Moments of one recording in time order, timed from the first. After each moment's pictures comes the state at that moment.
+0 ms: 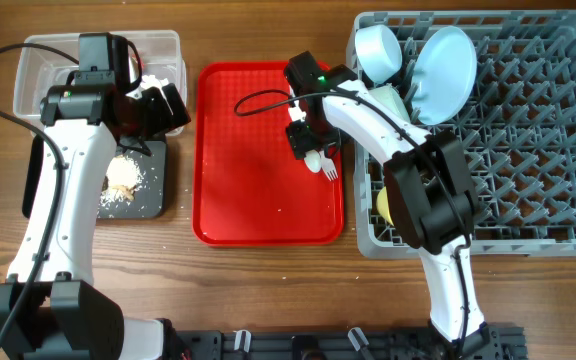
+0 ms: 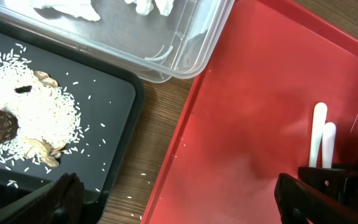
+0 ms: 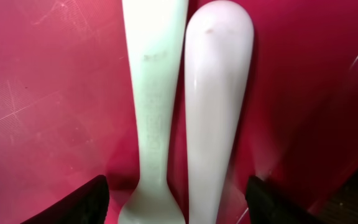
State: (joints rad) left arm 0.02 1.59 1.43 -1.00 0.06 -0.39; right arm 0.51 2.29 1.79 -1.00 -0.02 0.12
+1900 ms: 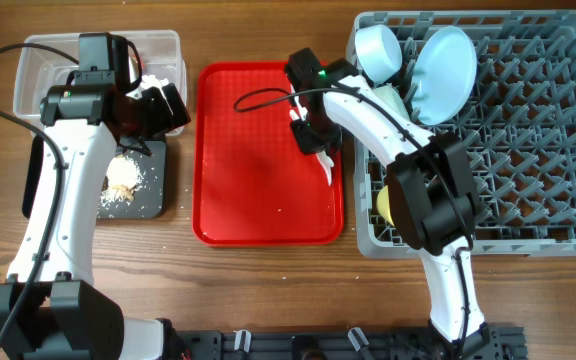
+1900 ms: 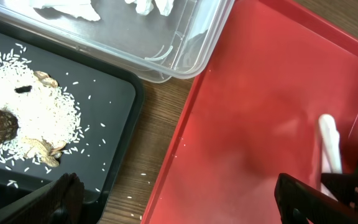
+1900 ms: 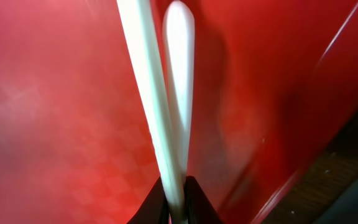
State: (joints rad) left arm 0.02 1.59 1.43 -1.00 0.06 -0.39; right arm 0.51 2.28 1.85 -1.10 -0.03 0.13
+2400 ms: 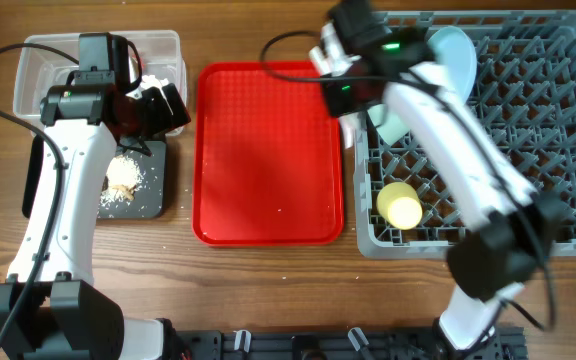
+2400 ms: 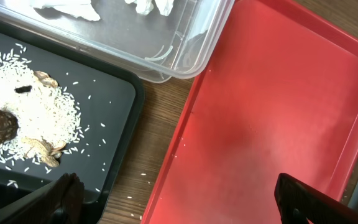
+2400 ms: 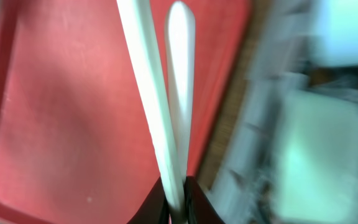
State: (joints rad) left arm 0.02 1.59 1.43 -1.00 0.06 -0.39; right arm 0.41 1.91 1.89 -1.18 -0.03 0.13
